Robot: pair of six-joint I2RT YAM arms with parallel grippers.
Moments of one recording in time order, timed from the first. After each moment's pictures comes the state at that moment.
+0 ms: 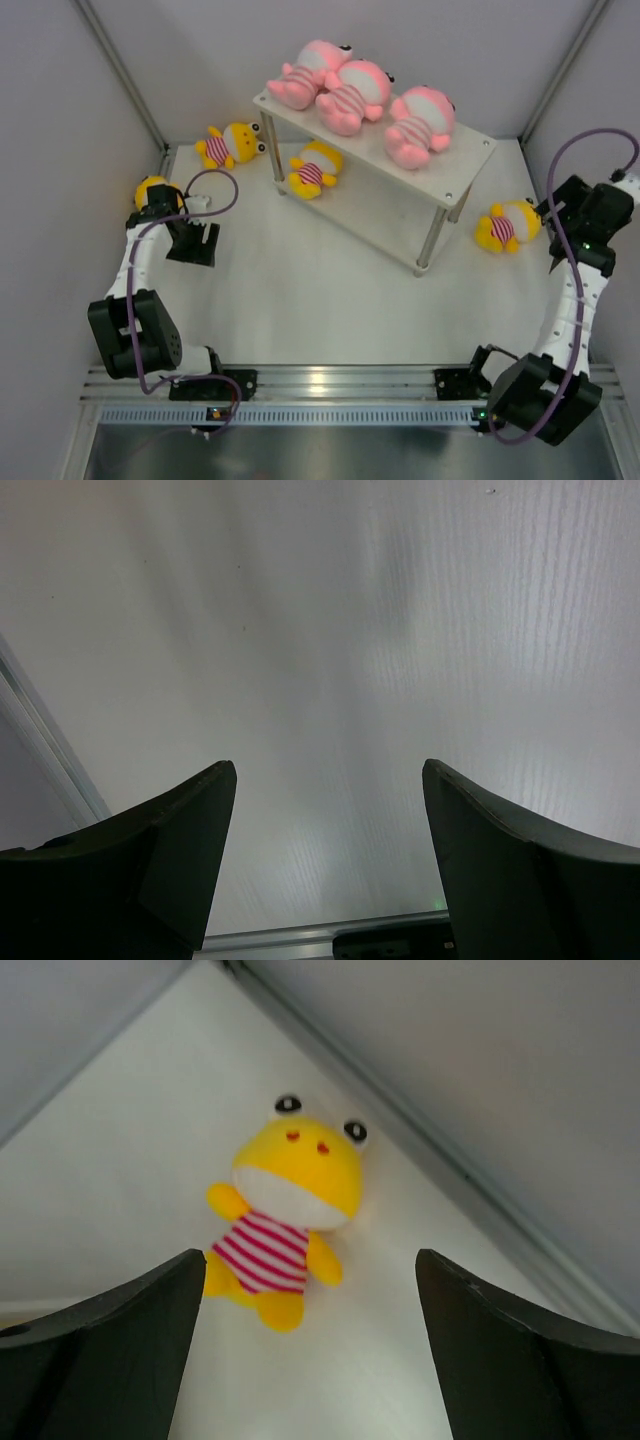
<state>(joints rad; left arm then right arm) 0.21 1.41 1.08 -0.86 0.14 0.37 -0.49 1.03 1.06 -0.39 0.08 0.27</state>
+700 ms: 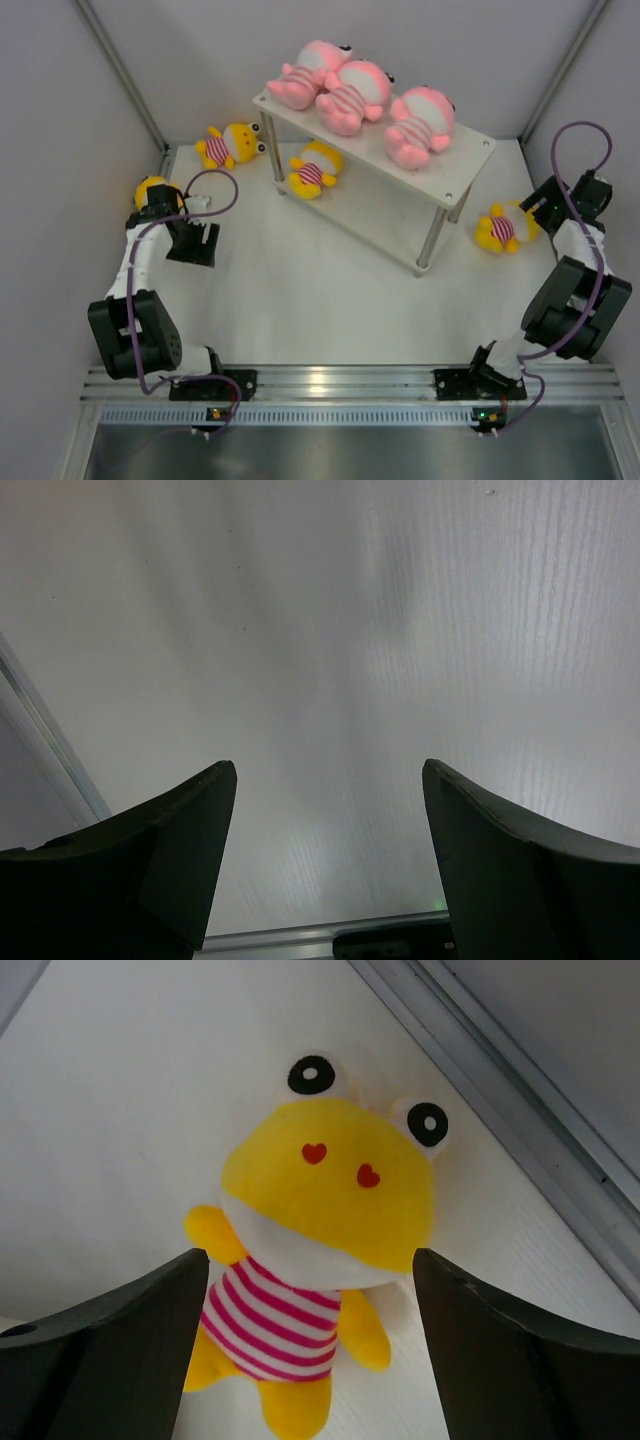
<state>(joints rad) 0.21 1.40 1.08 -0.86 0.14 0.37 -0.53 1.50 1.02 -0.18 -0.17 0.37</state>
